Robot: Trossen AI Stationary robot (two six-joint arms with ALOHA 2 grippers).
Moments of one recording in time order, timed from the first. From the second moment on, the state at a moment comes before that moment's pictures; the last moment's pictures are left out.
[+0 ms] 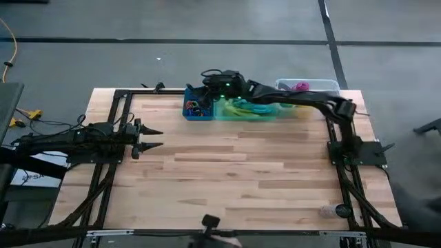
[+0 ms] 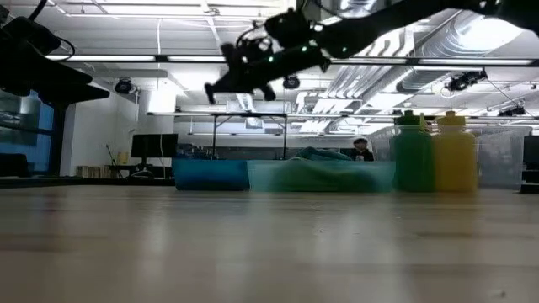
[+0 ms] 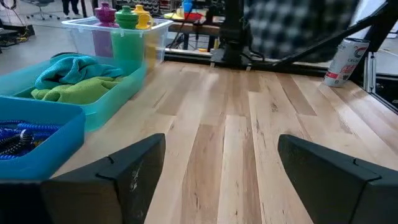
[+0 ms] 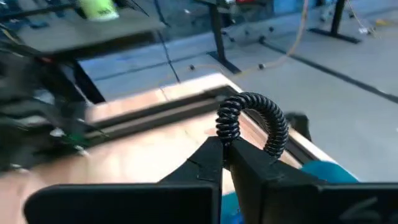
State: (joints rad) left arm 0.07 0.06 0.18 -0.28 -0.02 -0.10; right arm -0.40 2.03 1.68 0.06 -0.13 0.16
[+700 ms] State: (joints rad) left arm 0.07 0.06 0.18 -0.28 -0.02 -0.10; right arm -0.45 2.11 1.68 0.04 -0.03 0.14
